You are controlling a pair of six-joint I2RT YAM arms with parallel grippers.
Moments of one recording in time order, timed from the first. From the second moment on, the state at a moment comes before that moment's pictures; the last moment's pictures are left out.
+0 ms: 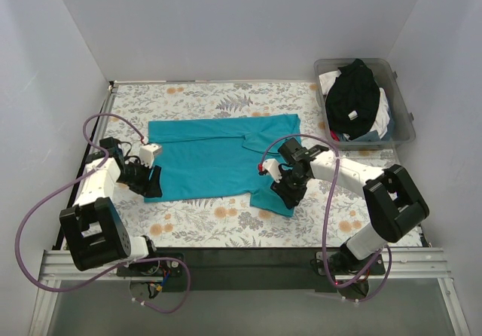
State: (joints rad) left arm 0.30 1.33 0.84 -0.93 0.57 0.76; right arm 0.63 1.55 0.92 -0.77 -0.32 -0.45
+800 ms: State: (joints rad) left arm 0.30 1.36 0.72 -0.82 0.42 1.09; right arm 0.64 1.56 0.92 -0.77 -0.33 -0.43
